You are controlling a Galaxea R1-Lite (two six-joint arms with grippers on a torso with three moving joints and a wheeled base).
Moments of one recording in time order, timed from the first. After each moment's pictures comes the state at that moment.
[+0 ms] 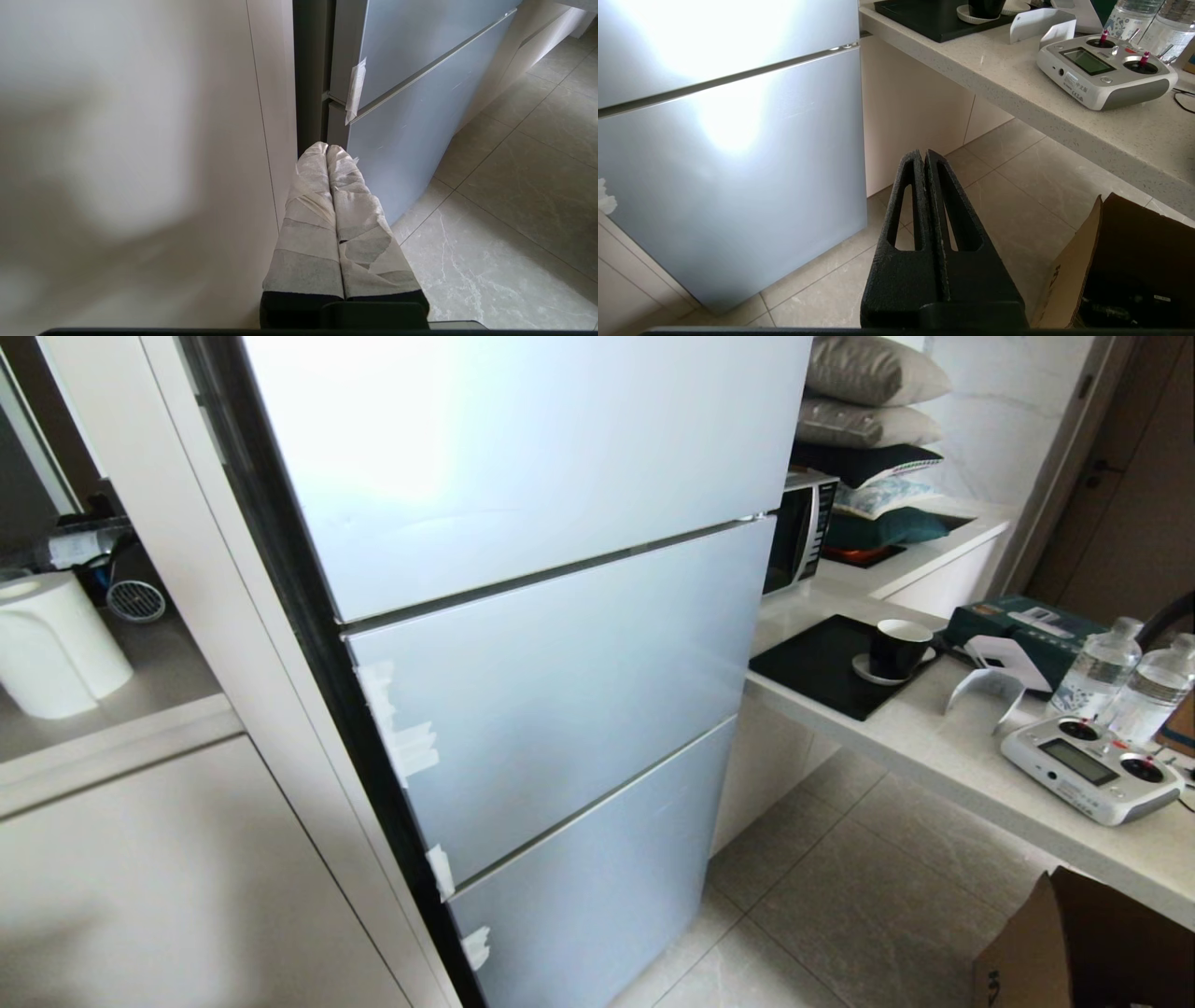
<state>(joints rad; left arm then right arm) 0.01 0.00 -0.07 0.18 0.01 0.01 0.00 0.01 0.00 0.00 0.01 -0.02</state>
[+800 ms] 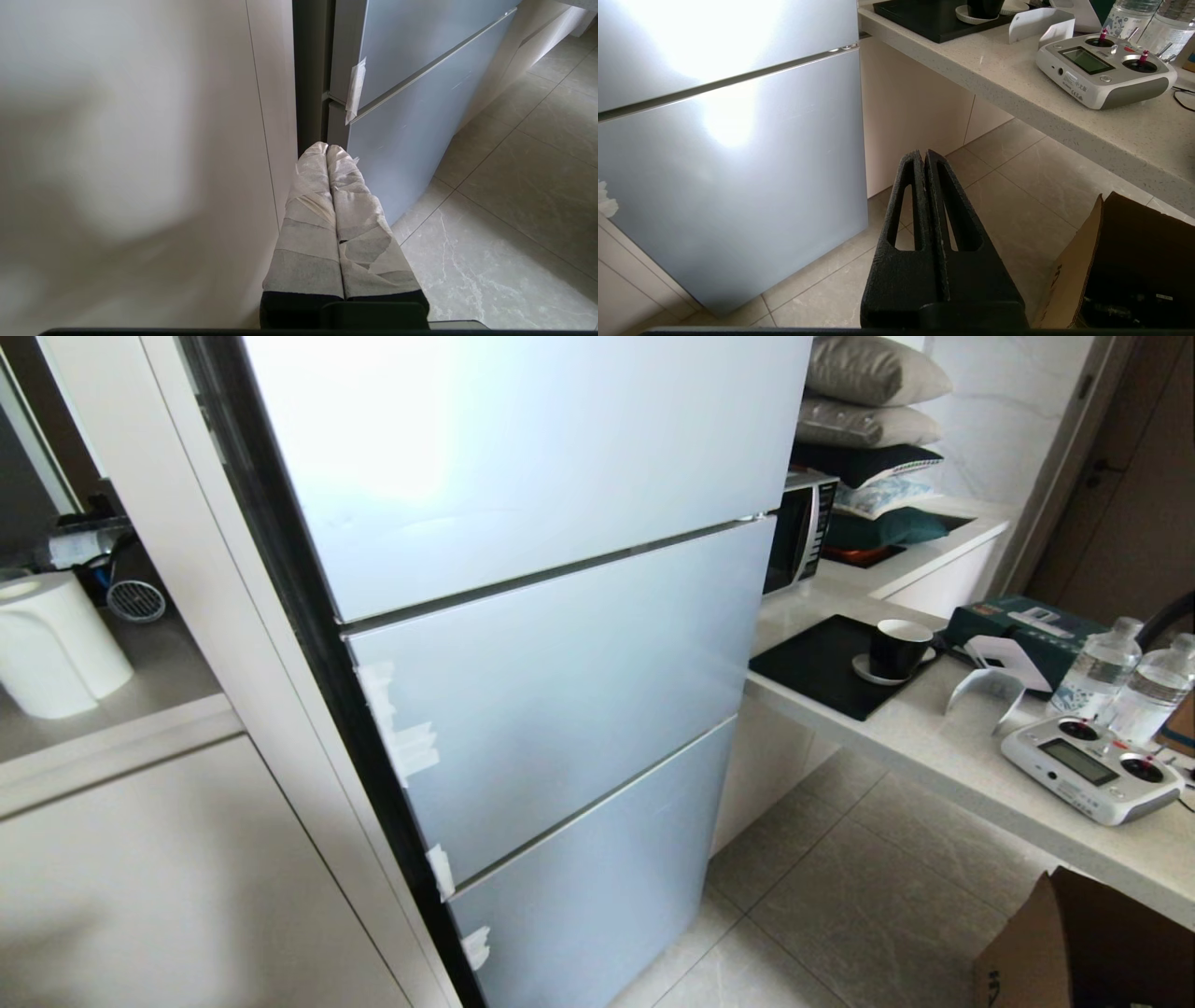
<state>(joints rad) 0.01 0.00 -0.07 0.18 0.01 0.02 0.00 0.00 0.00 0.00 0.00 -0.01</state>
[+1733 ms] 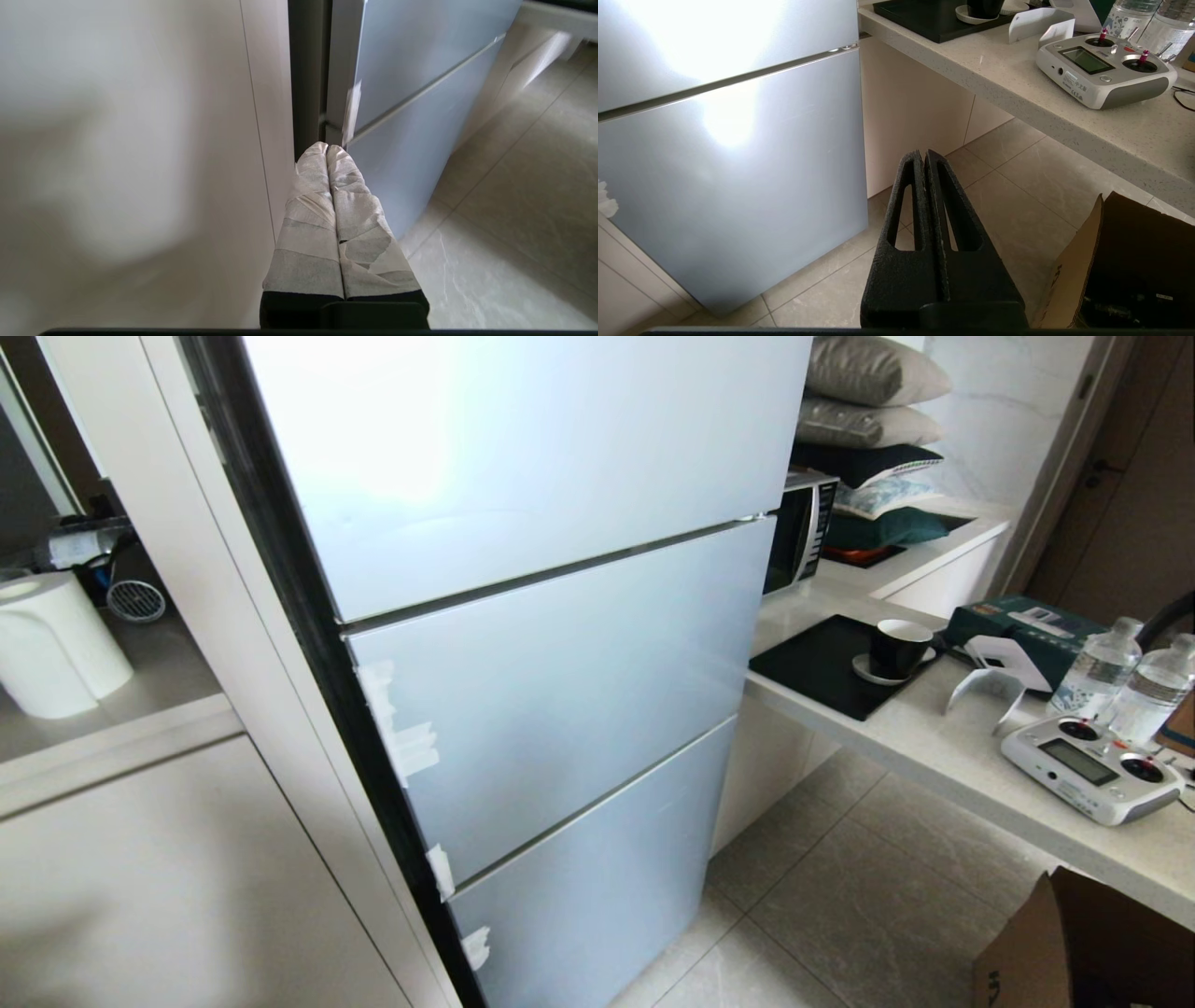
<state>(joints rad) 0.01 0.00 -0.02 0.04 0.01 0.02 0.00 0.00 0.00 0.00 0.00 -0.01</state>
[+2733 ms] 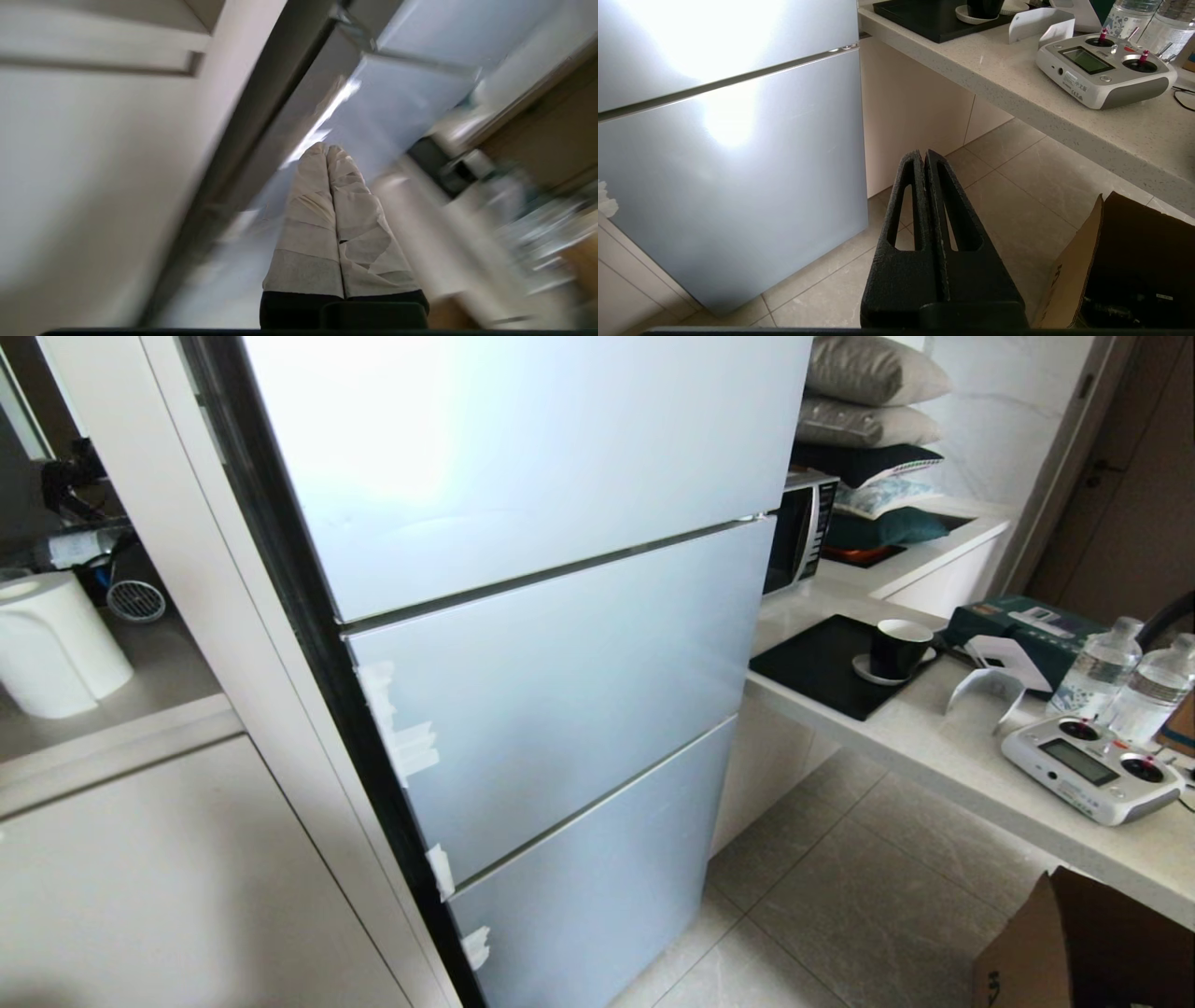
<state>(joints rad) 0.00 0.63 -0.49 -0.17 -0.01 -0.50 0.00 0.00 0.00 0.00 0.00 -0.01</state>
